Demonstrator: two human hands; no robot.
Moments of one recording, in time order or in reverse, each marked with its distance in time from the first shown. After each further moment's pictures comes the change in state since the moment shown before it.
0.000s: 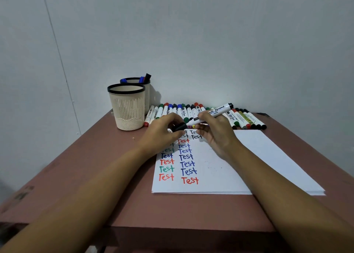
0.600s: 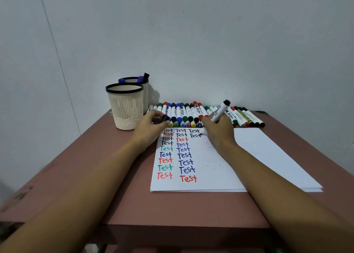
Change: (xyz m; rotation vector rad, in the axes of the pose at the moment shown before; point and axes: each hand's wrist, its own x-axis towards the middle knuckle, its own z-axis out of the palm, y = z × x) left_hand 0.006 -0.019 -0.007 -0.171 0.159 -0.351; right_hand 0.015 0.017 -0.015 -0.512 0.324 -0.106
